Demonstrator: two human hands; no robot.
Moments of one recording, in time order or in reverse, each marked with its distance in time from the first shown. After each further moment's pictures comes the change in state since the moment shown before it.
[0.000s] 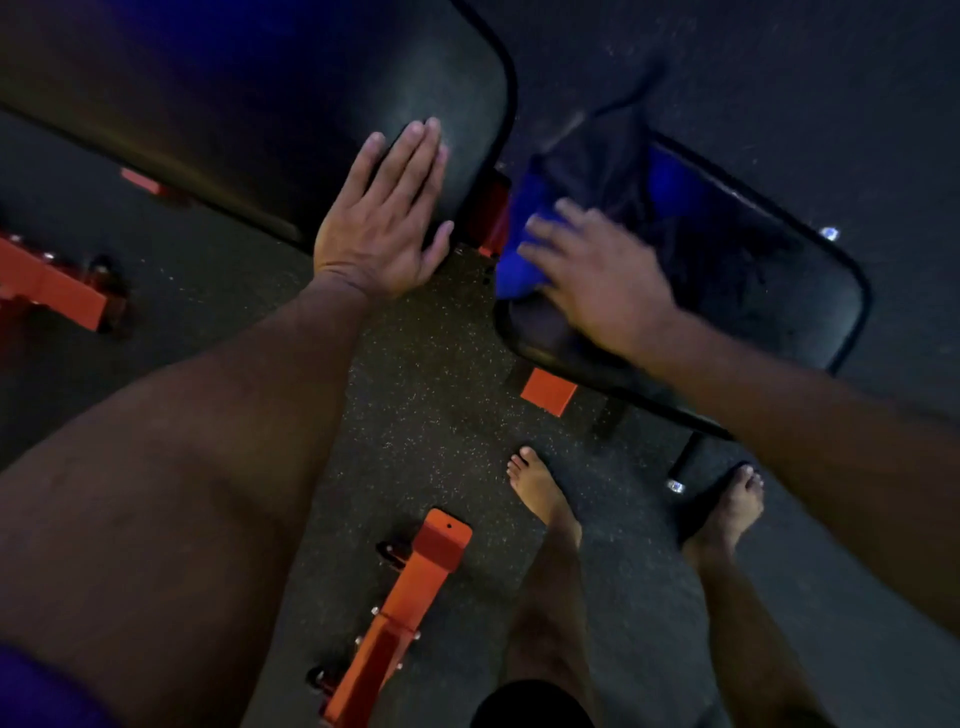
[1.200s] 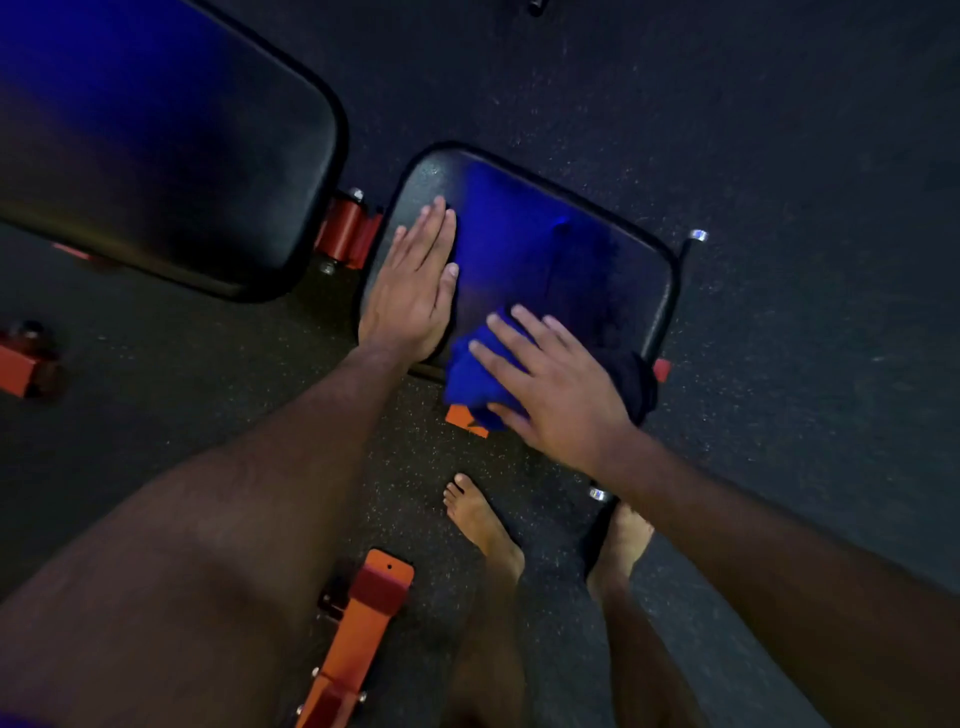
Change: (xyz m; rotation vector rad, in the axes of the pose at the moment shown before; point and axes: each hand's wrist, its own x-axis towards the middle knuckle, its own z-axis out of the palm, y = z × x) left_hand 0.035 0.200 -0.015 -0.650 -0.014 -0.142; right_hand -0.186 0.020 -0.008 0.010 -0.058 0.068
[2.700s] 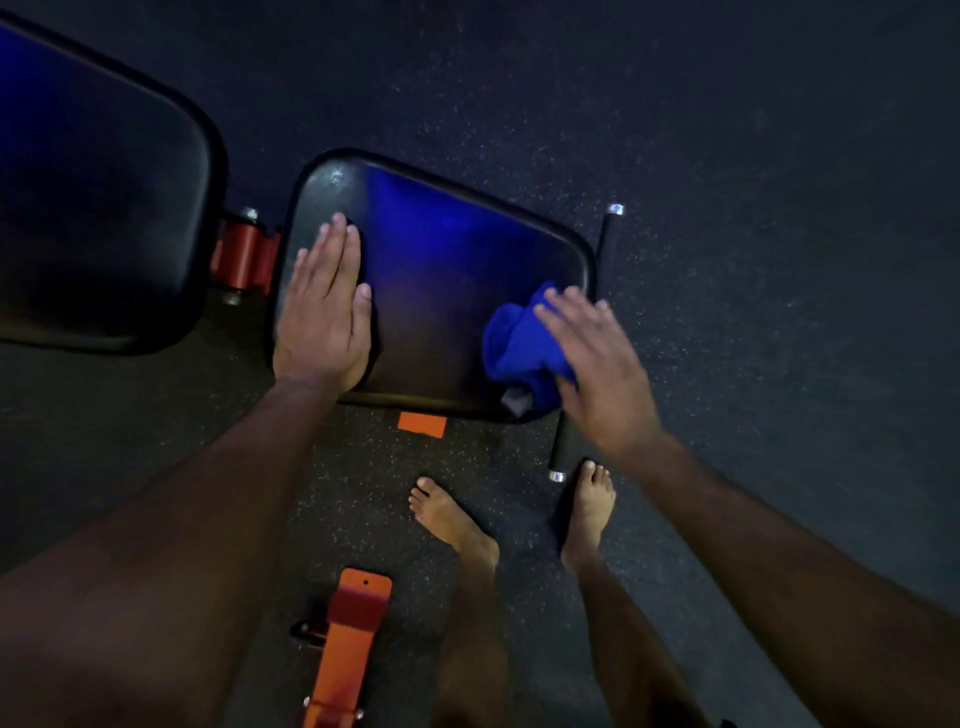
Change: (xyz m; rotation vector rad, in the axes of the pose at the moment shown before) left_hand 0.002 -0.005 0.012 0.012 0.060 0.006; right_hand -0.058 0.062 0.002 0.285 0.209 0.403
